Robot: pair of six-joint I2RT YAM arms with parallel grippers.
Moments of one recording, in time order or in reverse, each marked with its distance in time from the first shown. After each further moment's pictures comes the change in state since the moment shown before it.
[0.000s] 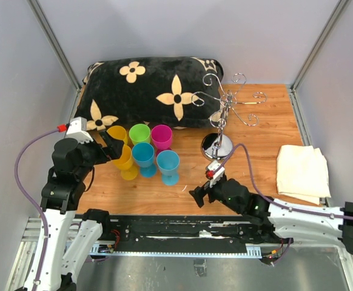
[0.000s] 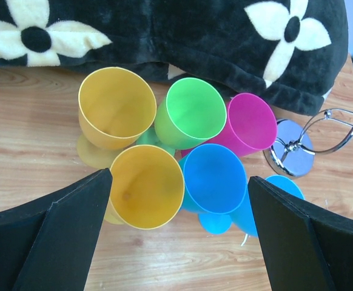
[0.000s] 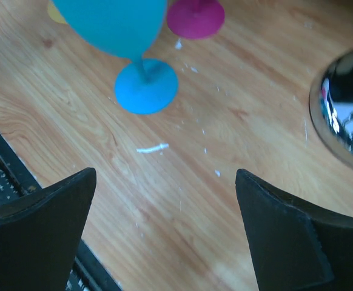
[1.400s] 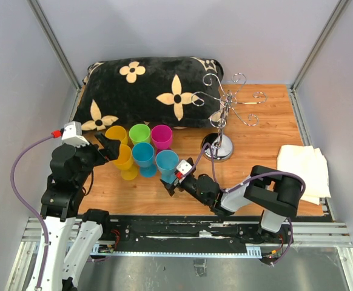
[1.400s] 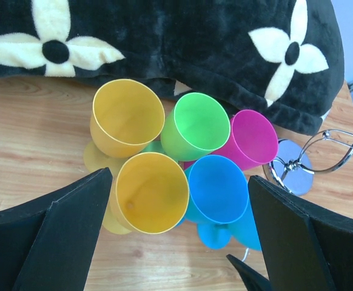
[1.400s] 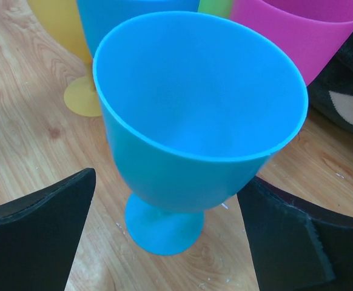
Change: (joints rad) left arm 0.000 -0.078 -0.052 0.042 -0.061 -0.029; right arm 0.034 0.893 0.151 1.069 -0.036 -0.356
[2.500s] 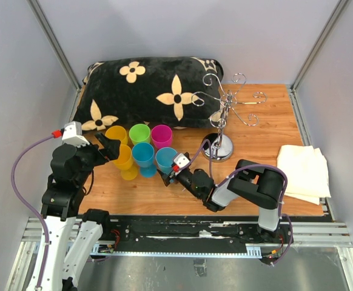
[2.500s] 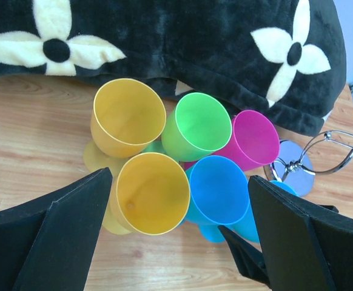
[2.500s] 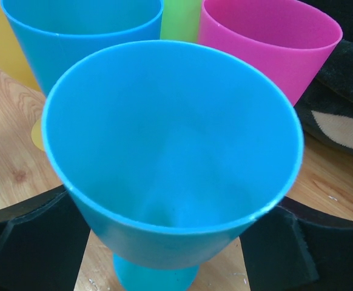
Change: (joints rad) left arm 0.000 0.002 -0.006 0.006 -0.009 -0.006; right arm -0.057 0.189 0.102 0.172 0.018 -0.007
